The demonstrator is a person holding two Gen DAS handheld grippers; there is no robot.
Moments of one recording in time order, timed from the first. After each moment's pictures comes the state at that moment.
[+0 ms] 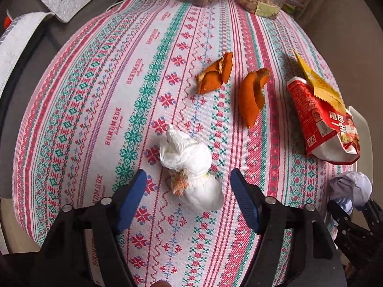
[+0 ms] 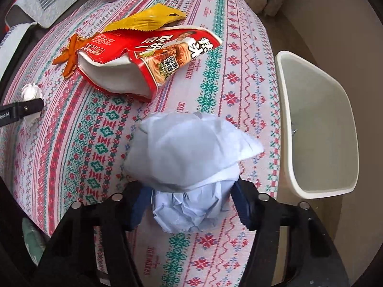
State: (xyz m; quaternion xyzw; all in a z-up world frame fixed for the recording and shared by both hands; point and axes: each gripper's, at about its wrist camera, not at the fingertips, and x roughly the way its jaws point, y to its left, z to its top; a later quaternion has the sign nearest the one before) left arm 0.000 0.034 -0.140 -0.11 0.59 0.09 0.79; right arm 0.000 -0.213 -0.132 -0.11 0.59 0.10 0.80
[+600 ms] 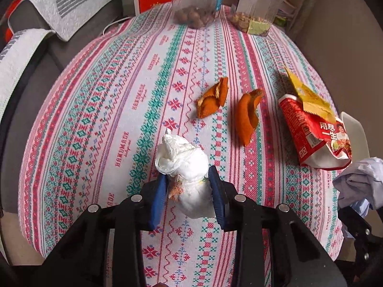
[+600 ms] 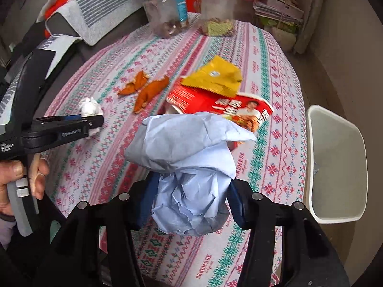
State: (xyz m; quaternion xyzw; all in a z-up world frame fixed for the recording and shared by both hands) left arm -0.006 0.039 -0.116 -0.09 0.54 0.08 0.83; right arm -0.017 -0.164 -0.065 -0.09 0.50 0.22 0.83
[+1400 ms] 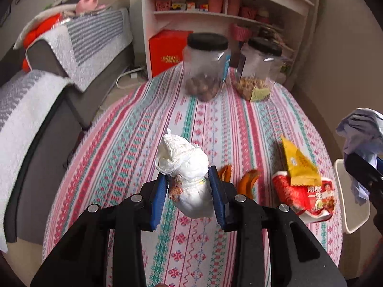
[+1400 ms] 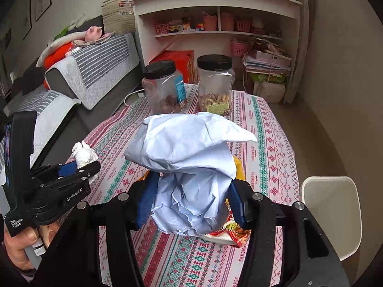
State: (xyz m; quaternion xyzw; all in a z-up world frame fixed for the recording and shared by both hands) left arm 0.019 0.052 -0.034 -0.06 0.42 0.11 0.90; right arm 0.036 -0.141 0.004 -0.04 0.36 0.18 0.92
